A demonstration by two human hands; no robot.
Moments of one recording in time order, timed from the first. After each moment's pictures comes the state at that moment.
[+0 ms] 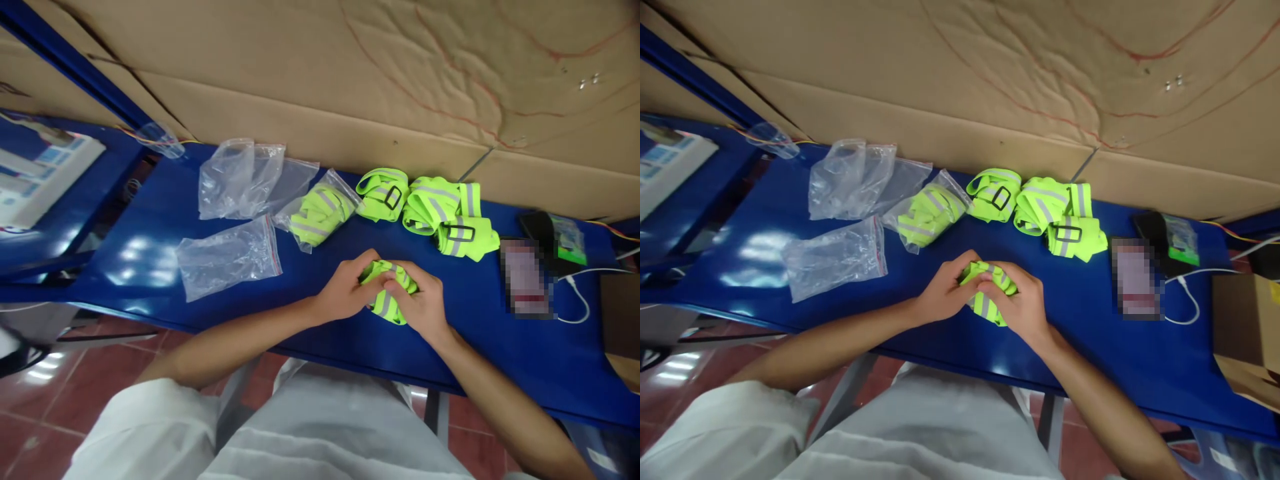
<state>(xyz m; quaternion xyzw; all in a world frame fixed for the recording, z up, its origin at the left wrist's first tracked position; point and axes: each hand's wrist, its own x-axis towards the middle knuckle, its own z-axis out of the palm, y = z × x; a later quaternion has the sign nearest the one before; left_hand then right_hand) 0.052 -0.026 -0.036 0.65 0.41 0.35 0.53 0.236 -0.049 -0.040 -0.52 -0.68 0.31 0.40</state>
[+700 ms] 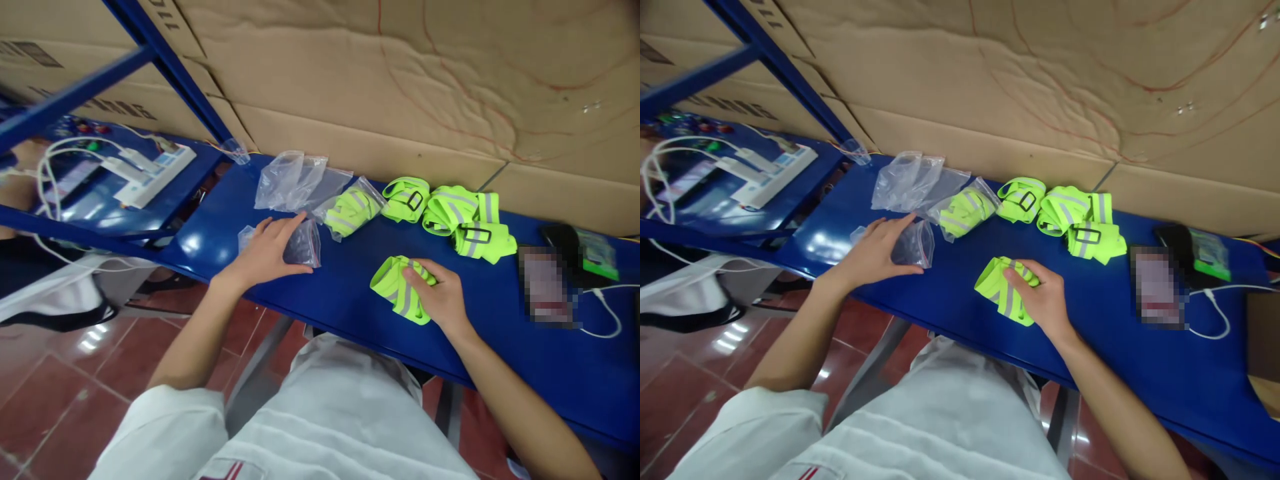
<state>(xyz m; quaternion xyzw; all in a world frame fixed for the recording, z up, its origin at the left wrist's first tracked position) -0.137 -0.047 -0.011 0.81 0.57 0.07 0.07 0.232 -0.055 -0.025 -0.59 -0.58 0.38 0.41</state>
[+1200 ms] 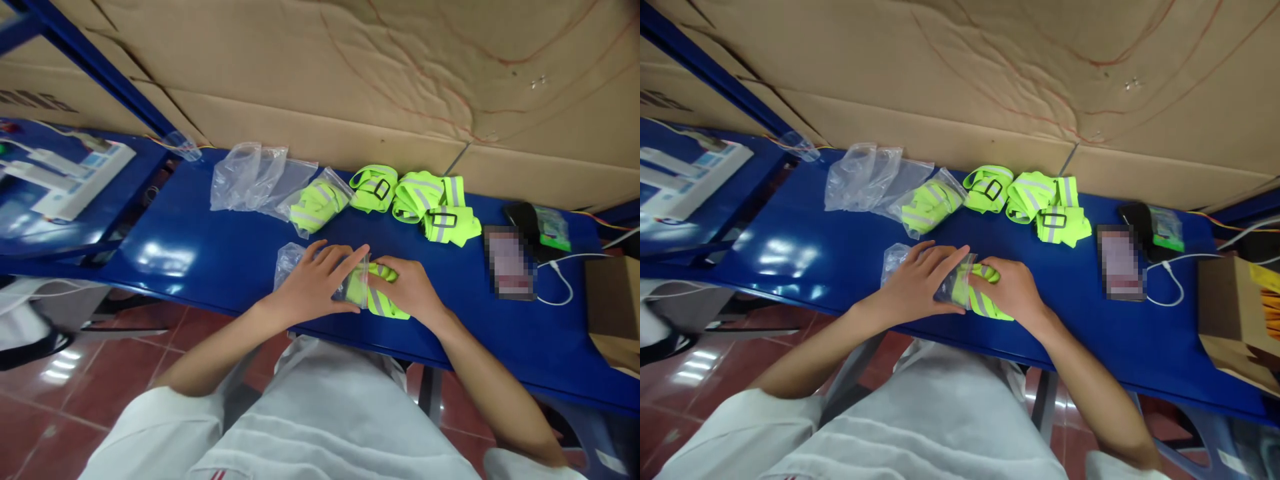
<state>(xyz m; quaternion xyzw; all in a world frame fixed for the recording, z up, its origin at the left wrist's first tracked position) 0.005 -0.065 -0.014 0.91 0.38 0.13 0.04 0.241 -0.051 -0.022 -0.55 -0.71 0.36 0.25</state>
